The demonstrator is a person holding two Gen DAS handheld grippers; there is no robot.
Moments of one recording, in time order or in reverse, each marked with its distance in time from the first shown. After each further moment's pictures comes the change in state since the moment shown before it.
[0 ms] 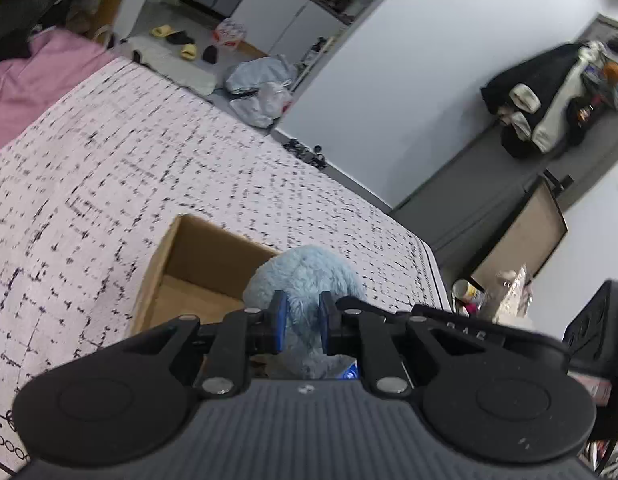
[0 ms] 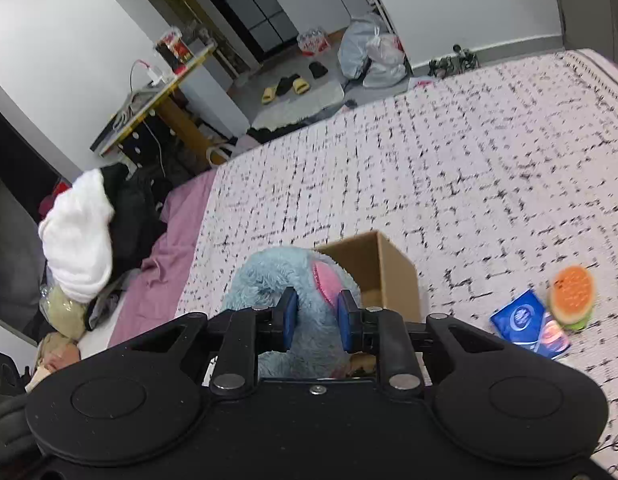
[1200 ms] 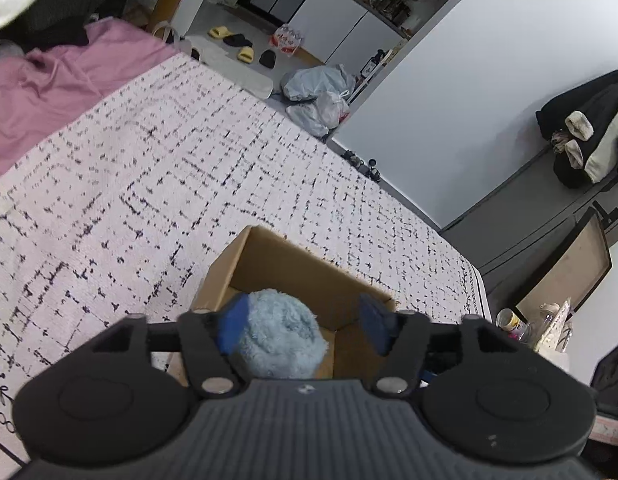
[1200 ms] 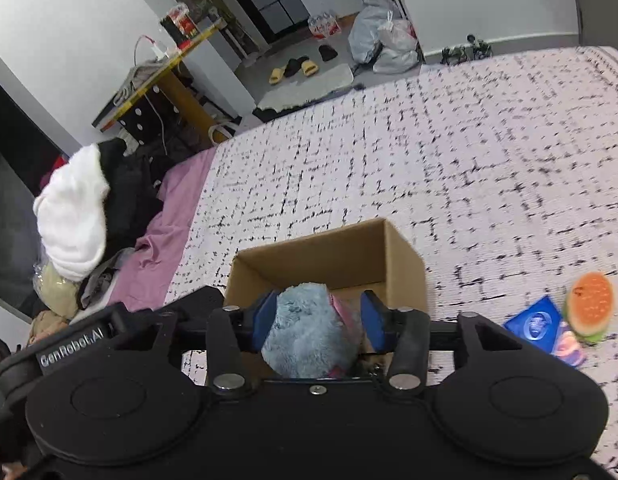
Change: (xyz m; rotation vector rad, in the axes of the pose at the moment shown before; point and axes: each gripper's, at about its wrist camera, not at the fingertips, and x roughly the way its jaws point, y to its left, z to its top) left arm 0.005 0.018 0.011 -0.068 -0.038 0.147; right arm 0.014 -0.003 0.001 -0.049 0.036 0.009
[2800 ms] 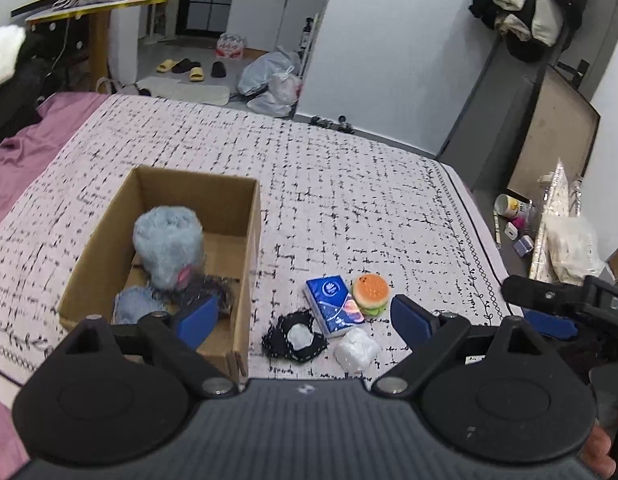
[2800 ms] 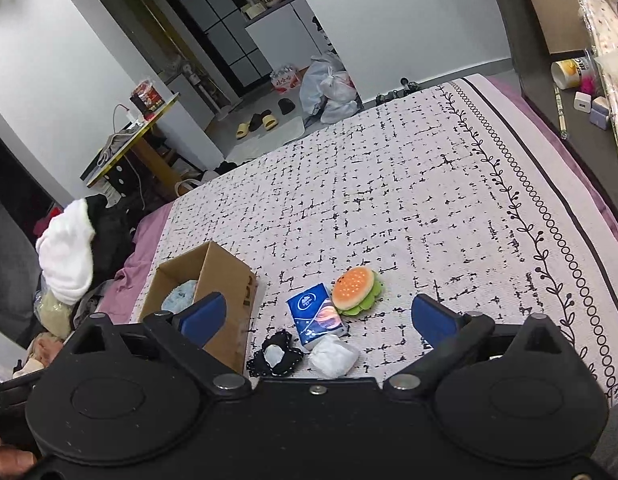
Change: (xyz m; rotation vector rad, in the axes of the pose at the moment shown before) left arm -0.040 -0.145 -0.131 0.348 0.032 0.126; right arm -0.166 -0.175 -0.039 0.053 -0.142 -0.030
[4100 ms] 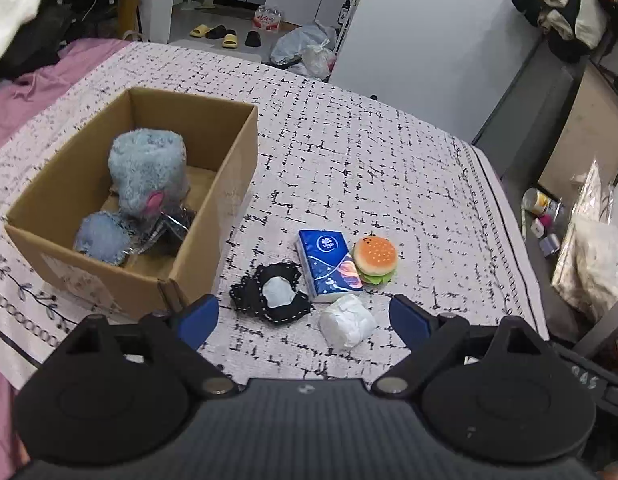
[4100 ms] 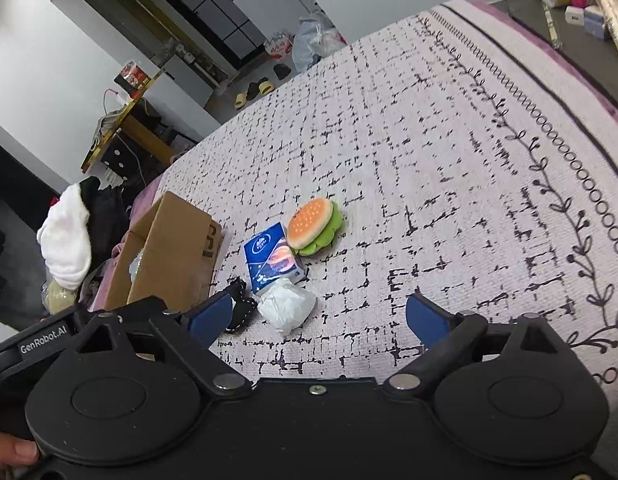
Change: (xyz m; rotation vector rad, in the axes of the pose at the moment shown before) left arm 0.052 -0.026 -0.041 -0.122 0.050 0.057; right arm 0.047 -0.065 -0.044 0.087 0.115 0.067
